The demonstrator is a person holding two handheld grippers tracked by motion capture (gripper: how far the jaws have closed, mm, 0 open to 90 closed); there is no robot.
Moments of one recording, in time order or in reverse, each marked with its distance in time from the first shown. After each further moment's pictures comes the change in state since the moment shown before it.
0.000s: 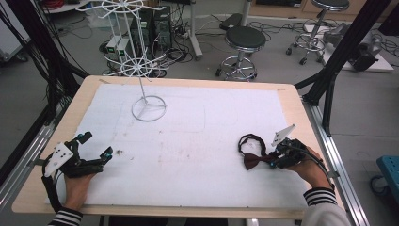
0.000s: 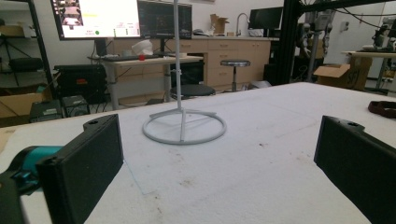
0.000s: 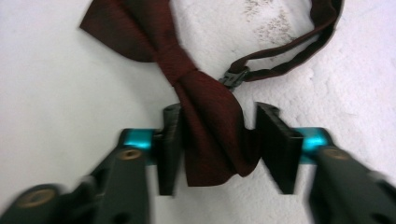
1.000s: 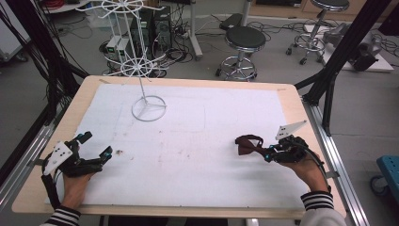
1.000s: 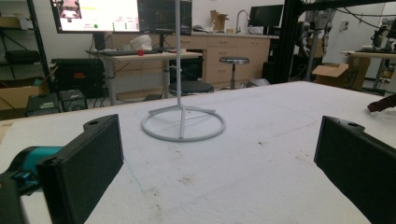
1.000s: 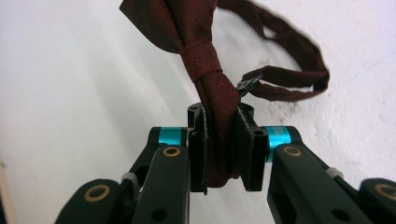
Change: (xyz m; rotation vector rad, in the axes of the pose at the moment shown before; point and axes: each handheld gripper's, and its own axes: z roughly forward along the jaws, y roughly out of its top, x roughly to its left) left arm 0.002 0.002 0.001 0.019 -0.003 -0.023; right arm 0.012 0.010 -0.023 -0.258 0.046 0.100
